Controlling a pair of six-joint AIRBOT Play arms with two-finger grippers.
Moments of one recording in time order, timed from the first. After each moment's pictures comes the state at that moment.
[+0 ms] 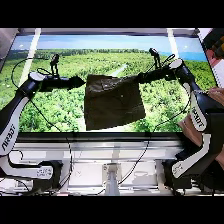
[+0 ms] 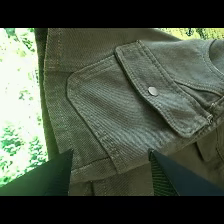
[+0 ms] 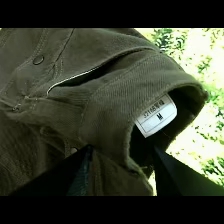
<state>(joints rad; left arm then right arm) 0.01 -1.53 1.15 0.63 -0.84 -0.96 0.02 -1.83 1.57 -0.77 1.09 0.91</state>
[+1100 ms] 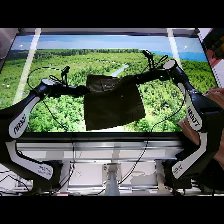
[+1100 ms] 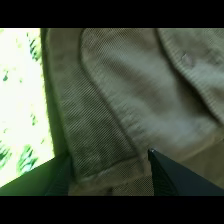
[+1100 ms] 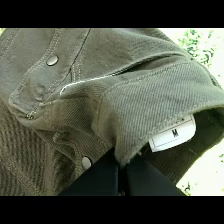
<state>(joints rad) -0.01 -1.72 1.15 0.51 -0.86 -0.82 0.07 -1.86 1.58 -0.76 1.07 0.90</state>
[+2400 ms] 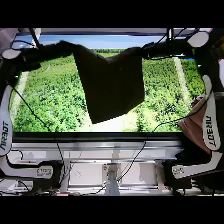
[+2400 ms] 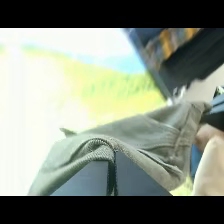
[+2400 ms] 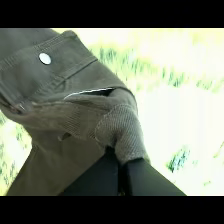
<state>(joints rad) 0.07 -1.50 1.51 0.18 -1.02 -0.73 0.07 -1.57 1.80 -0.76 1.13 0.90</state>
